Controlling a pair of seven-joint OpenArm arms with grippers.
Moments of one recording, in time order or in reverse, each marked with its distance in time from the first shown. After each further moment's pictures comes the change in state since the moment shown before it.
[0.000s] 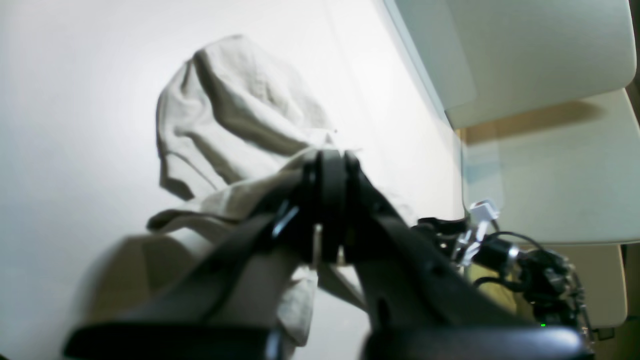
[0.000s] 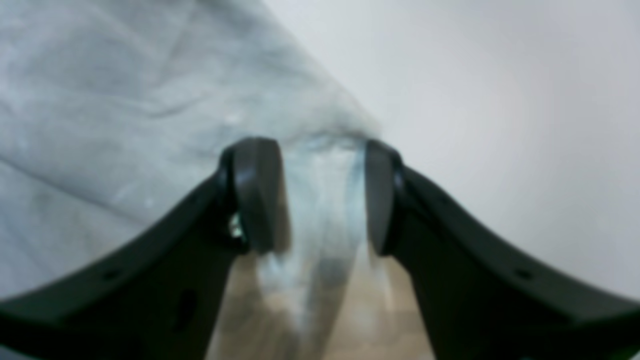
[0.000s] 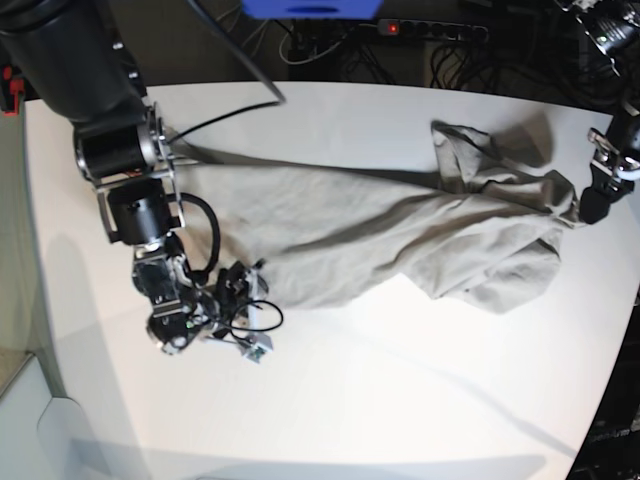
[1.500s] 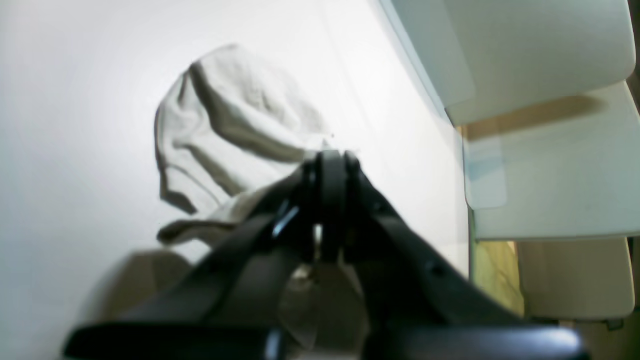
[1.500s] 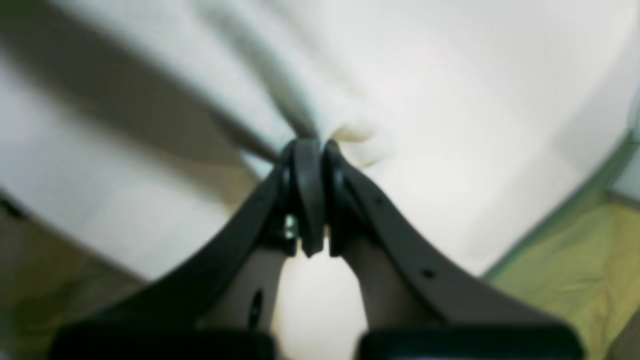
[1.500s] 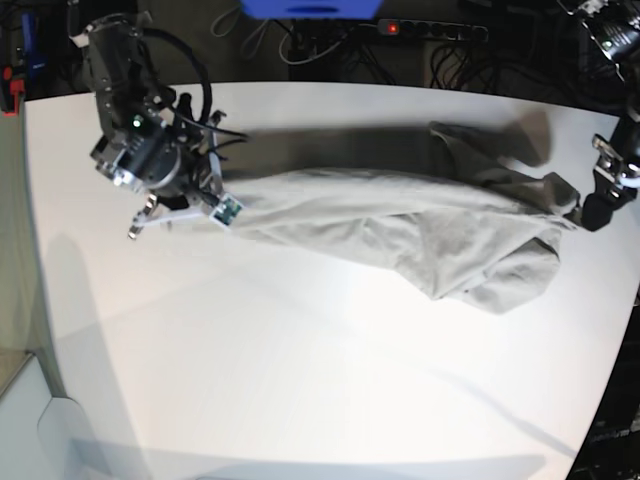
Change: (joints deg) left arm -0.7 -1.9 1.4 0.0 0.2 0.0 0.1; right arm -45.6 8.2 3.1 77.1 0.6 -0.1 -30.5
